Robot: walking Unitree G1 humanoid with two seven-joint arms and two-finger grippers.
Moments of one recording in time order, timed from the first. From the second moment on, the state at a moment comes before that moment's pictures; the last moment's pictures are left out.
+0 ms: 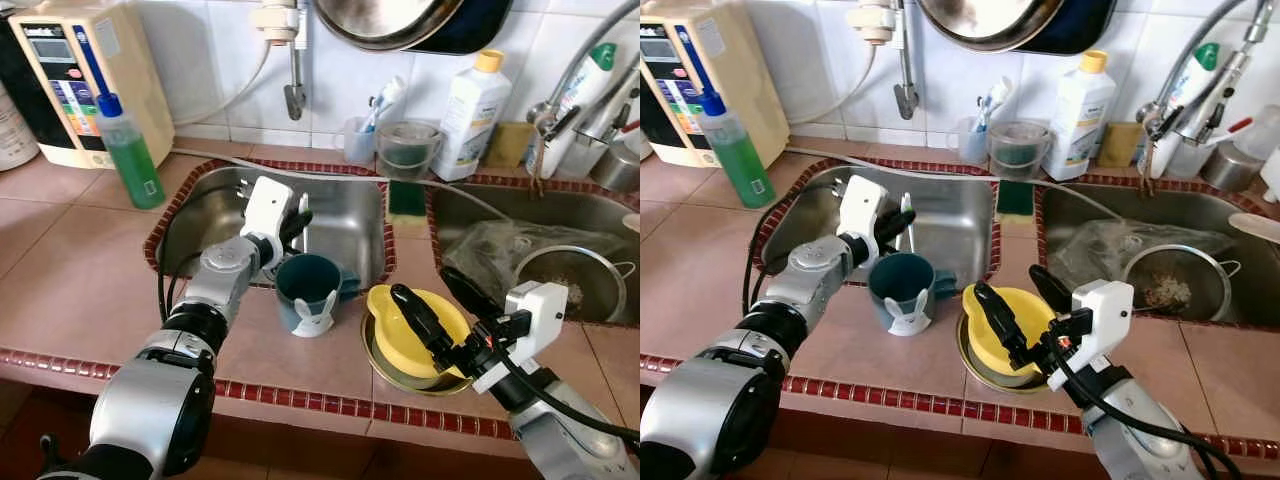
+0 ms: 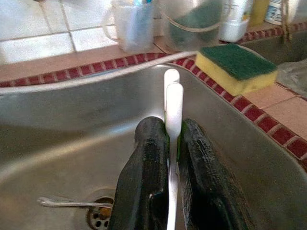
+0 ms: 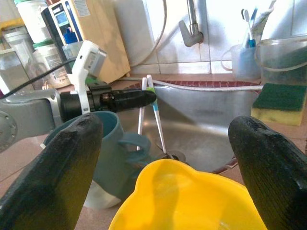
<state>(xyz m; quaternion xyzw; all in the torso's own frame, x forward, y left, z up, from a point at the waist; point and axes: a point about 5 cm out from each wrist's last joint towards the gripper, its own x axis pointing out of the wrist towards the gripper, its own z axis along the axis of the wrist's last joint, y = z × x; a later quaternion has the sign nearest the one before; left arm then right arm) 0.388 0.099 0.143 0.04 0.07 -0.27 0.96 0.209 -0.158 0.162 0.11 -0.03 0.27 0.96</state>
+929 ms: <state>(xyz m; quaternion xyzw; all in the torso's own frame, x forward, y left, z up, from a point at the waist) 0.377 0.106 0.118 0.07 0.11 -0.30 0.94 0.211 -0.158 0.163 0.11 -0.03 0.26 0.96</state>
